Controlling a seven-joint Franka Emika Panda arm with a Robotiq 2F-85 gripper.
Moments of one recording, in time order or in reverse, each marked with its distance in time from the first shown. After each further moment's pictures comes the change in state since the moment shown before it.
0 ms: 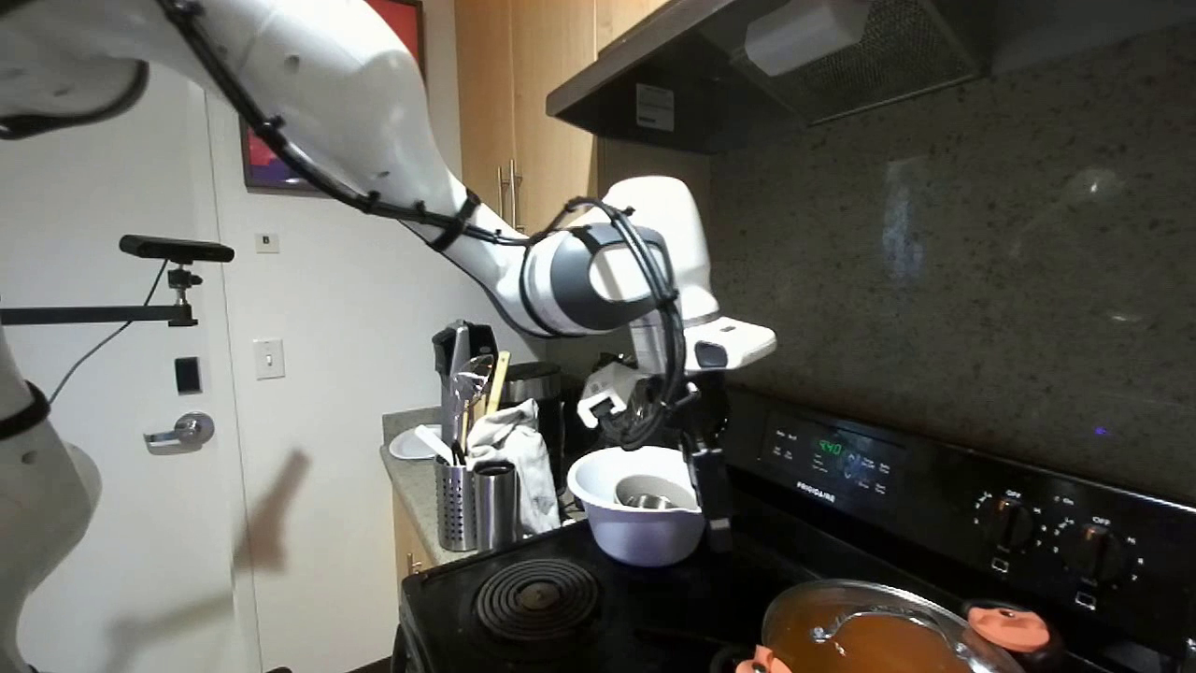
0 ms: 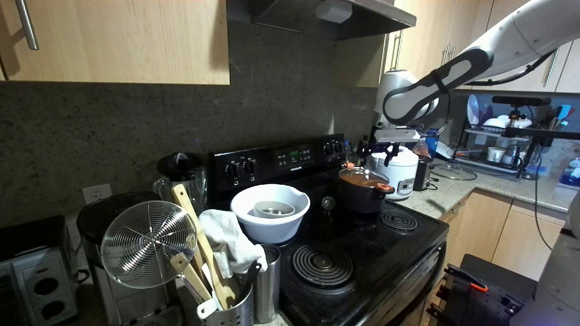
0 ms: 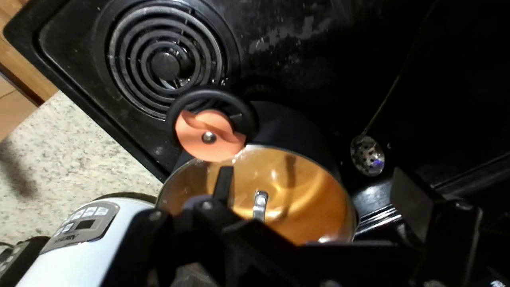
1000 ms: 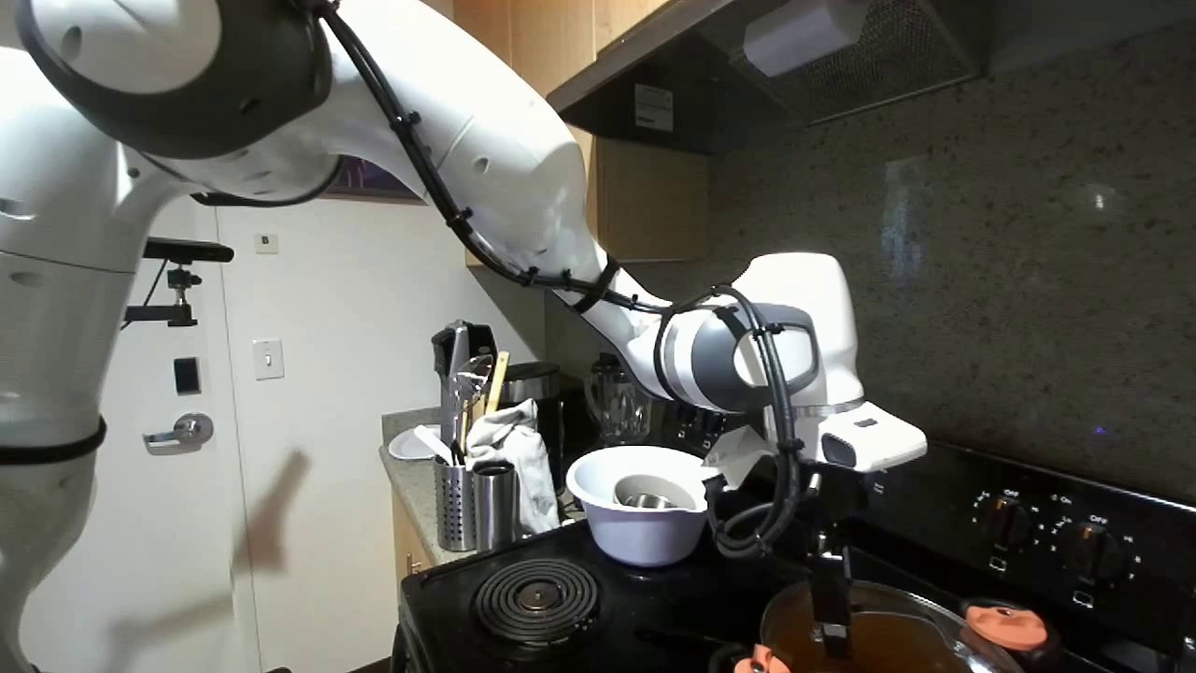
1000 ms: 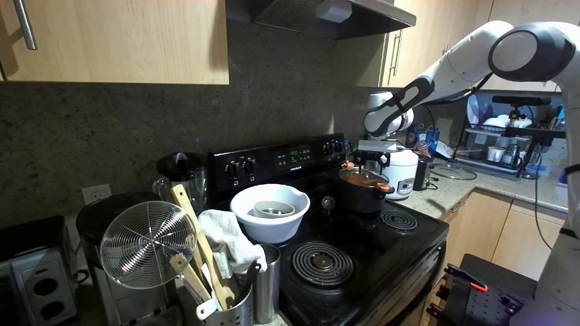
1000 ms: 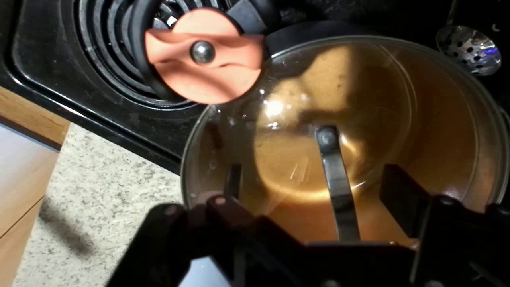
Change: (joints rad) arm 0.027 0.374 -0.175 0.315 0.087 -0.010 0.200
